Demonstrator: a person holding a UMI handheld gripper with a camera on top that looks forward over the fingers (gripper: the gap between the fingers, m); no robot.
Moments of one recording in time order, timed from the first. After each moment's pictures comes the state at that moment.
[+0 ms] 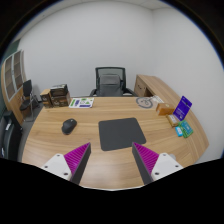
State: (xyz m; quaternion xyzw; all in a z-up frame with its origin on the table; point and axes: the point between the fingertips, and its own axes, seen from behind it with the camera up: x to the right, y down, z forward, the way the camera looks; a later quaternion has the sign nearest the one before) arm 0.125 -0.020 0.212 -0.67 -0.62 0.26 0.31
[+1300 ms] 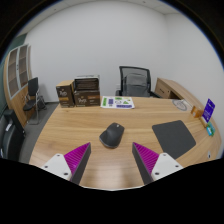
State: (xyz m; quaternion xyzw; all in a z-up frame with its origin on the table) arm -0.004 -0.271 0.092 -0.64 -0.63 0.30 0.32
